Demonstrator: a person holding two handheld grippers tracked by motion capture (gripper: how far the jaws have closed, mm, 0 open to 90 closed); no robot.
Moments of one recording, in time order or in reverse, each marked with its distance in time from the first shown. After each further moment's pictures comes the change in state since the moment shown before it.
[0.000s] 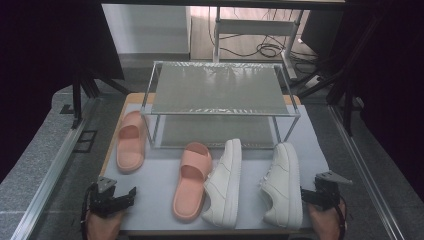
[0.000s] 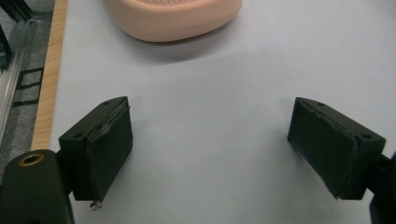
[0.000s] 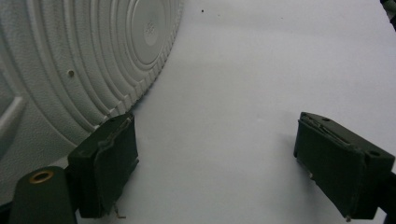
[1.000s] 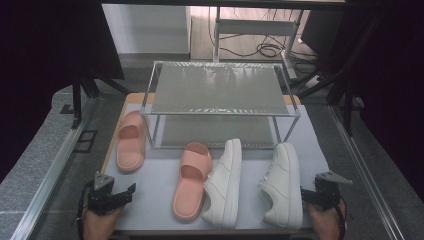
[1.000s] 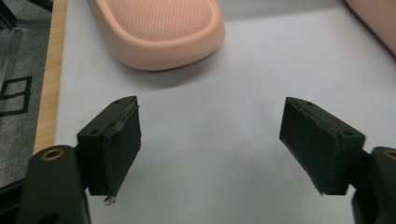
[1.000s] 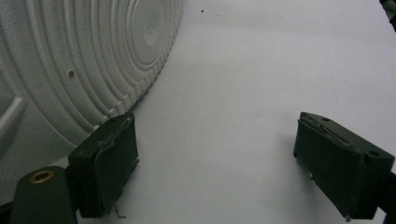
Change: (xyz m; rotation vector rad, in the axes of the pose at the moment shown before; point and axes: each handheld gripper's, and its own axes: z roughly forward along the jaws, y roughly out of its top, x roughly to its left) left arm 0.002 0.015 -0.011 -0.034 -0.059 -0.003; right arm 0.000 0.000 0.000 -0.002 -0.002 0.001
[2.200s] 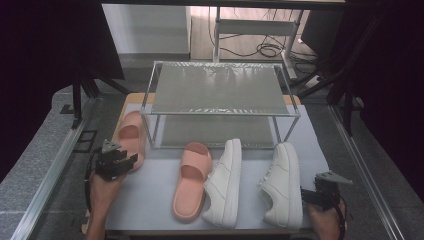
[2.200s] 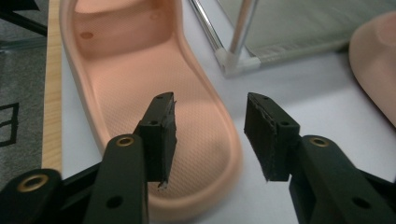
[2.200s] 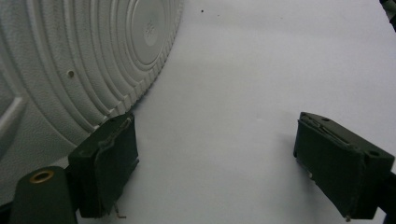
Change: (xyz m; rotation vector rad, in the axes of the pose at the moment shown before) left arm 0.021 0.079 0.043 0.000 -0.047 0.022; right arm 0.000 0.000 0.000 0.000 0.000 0.000
